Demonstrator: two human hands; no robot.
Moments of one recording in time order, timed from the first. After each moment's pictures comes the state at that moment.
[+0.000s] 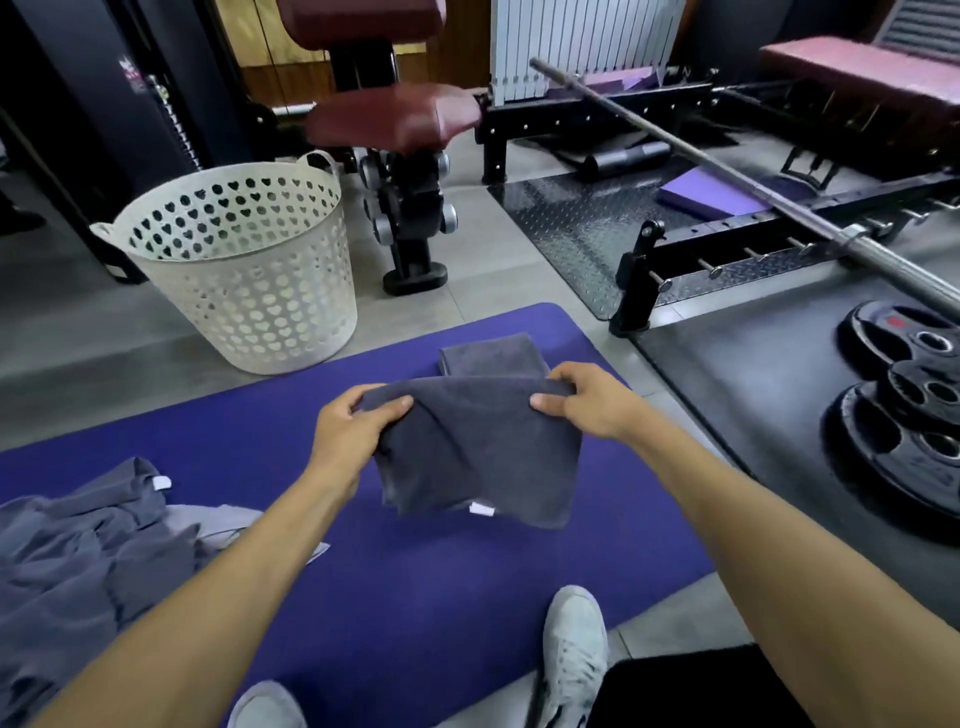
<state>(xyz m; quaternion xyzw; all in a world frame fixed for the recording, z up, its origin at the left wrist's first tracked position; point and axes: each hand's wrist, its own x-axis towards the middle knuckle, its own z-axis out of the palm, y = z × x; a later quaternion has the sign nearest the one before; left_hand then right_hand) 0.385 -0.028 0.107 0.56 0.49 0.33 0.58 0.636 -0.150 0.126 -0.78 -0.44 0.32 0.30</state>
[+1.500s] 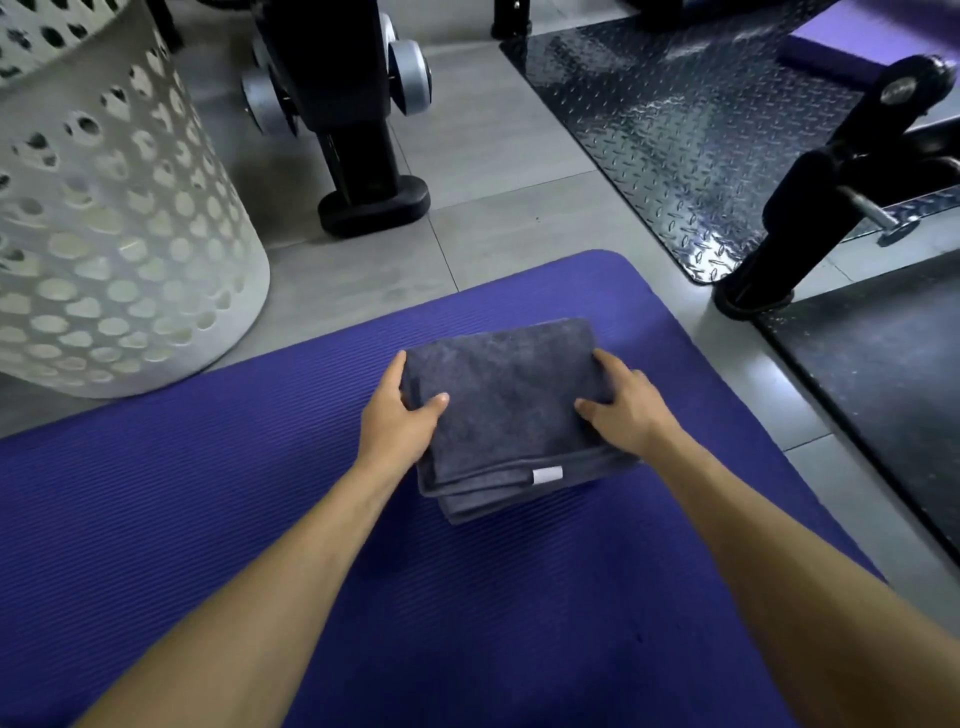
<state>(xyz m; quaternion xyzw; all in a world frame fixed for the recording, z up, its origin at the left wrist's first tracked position) 0.623 0.224 -0.170 0.62 0.57 0.18 0.51 0.843 0.098 -0.165 -0.86 -0.35 0.32 0.21</state>
